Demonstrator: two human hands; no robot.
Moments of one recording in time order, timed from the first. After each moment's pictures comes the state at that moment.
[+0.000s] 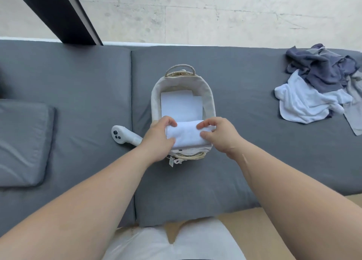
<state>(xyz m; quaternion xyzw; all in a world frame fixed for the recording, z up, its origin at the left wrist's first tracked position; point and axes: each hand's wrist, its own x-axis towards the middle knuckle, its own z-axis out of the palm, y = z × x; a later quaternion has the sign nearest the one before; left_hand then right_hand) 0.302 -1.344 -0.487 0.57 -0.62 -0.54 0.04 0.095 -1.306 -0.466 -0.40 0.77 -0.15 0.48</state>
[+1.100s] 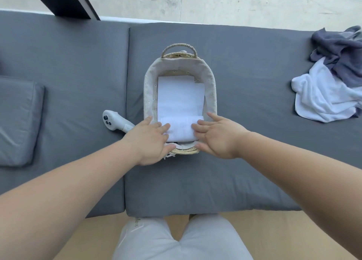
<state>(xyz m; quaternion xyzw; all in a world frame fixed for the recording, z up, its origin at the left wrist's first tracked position) 0.299 -1.336 -0.519 0.29 -0.88 -0.17 -0.33 0.054 -1.309 -0.503 -0.84 0.37 0.32 0.23</state>
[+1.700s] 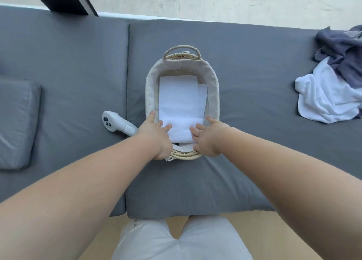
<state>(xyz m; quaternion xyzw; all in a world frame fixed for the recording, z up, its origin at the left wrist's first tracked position) 0.266 -1.354 -0.535 0.25 -0.80 -0.10 -0.53 0.096 -1.333 -0.525 -0.75 0.31 0.53 0.23</state>
